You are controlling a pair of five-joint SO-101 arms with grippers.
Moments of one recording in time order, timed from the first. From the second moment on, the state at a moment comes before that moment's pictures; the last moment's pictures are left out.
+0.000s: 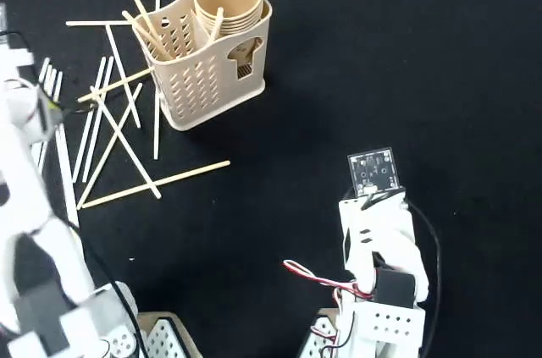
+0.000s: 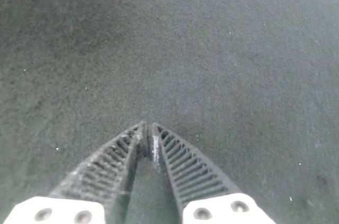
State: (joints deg) left arm -34.5 -15.9 8.0 73.2 -16.9; right arm 9.1 -103.1 96.5 55.2 21.0
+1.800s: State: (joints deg) left arm -37.3 66.7 -80.4 100.6 -18.6; right arm 9.1 -103.1 96.5 55.2 21.0
